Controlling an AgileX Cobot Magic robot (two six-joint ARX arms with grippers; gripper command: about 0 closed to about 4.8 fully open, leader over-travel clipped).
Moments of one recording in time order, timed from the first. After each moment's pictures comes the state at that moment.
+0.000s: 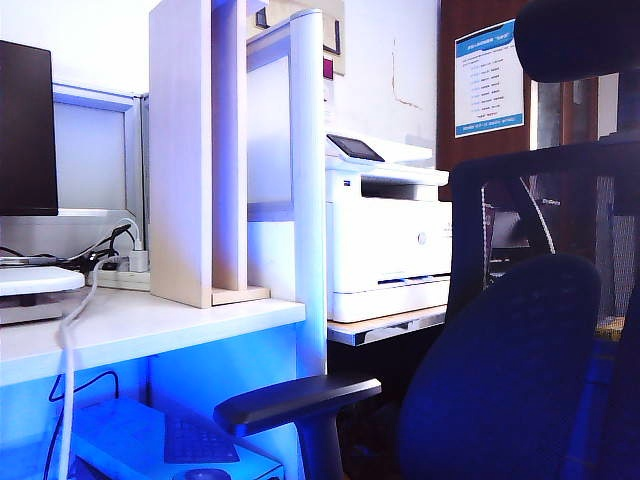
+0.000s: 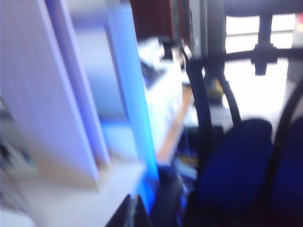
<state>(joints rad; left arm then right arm) -0.41 0.53 0.77 -0.27 0.09 0.11 0.00 0.37 0.43 -0.22 -0.43 -0.03</state>
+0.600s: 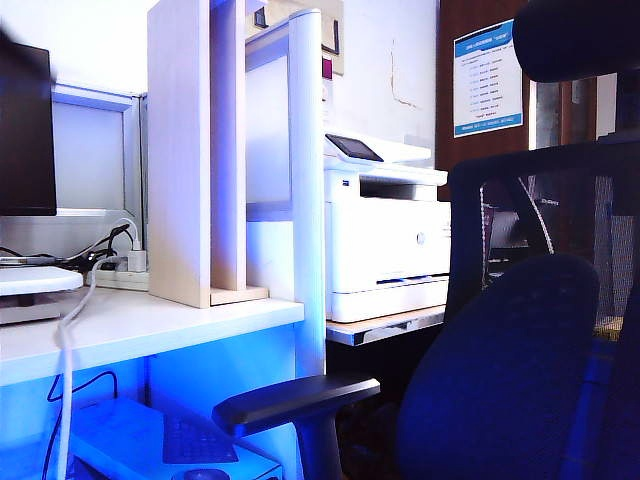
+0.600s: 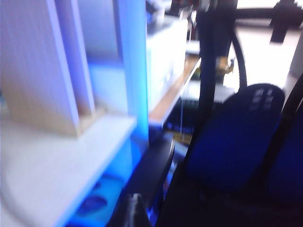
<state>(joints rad) -0.41 0.53 0.29 0.16 0.05 -0.01 0.00 0.33 0.30 -0.19 -0.37 -0.02</state>
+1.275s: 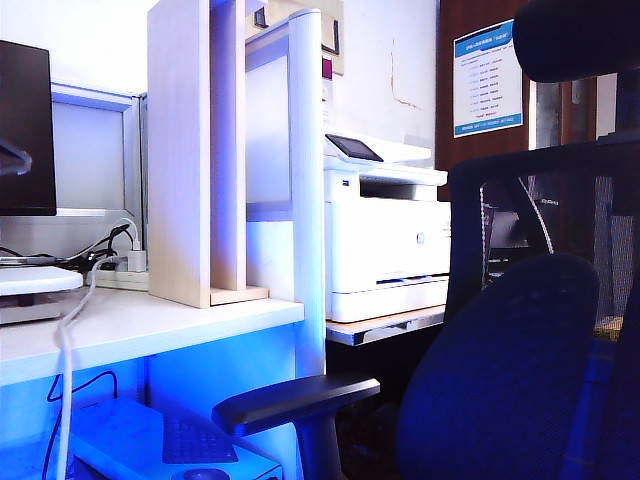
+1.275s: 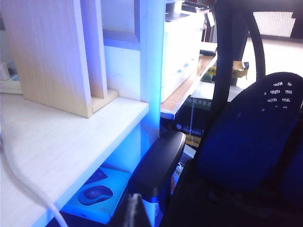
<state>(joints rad) -0.37 0.53 0.04 0.47 0.03 -0.03 0.01 0.27 0.10 0.02 -0.27 0.02</state>
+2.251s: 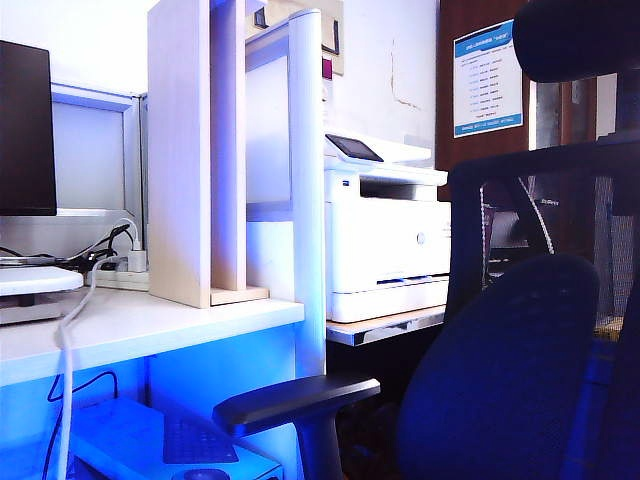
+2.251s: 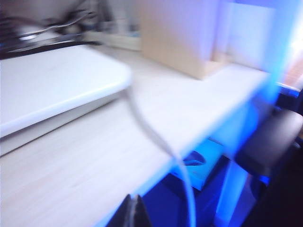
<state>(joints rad) -0.04 0.53 0.01 0.37 -0.01 0.00 0.01 0.22 0.01 0.07 -0.23 0.00</state>
